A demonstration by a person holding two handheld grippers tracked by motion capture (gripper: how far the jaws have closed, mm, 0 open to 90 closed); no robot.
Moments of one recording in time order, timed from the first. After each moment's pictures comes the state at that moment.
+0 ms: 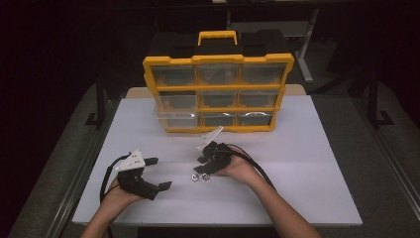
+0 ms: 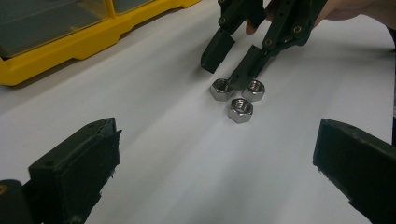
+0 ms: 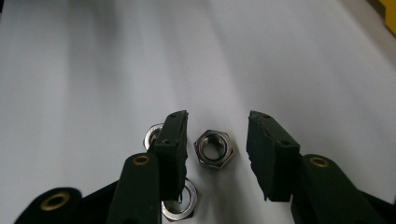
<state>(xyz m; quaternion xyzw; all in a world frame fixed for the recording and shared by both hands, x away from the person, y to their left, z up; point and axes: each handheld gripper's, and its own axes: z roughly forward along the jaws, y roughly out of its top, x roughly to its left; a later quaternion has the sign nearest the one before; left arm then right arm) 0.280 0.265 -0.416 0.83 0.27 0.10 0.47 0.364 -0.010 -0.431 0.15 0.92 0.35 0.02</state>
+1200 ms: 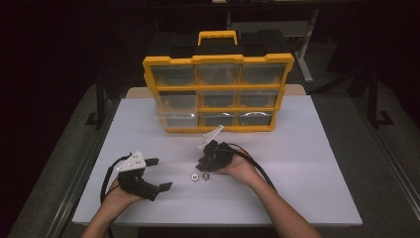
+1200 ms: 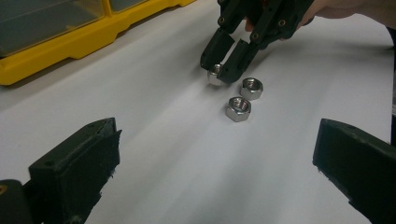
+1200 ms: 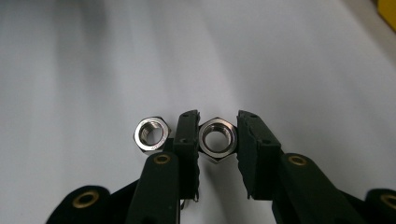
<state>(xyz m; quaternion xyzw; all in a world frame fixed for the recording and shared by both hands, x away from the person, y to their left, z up) 0.278 0.263 -0.418 0.83 0.27 0.10 0.47 0.369 -0.013 -0.431 0.16 0.92 0.35 0.01</state>
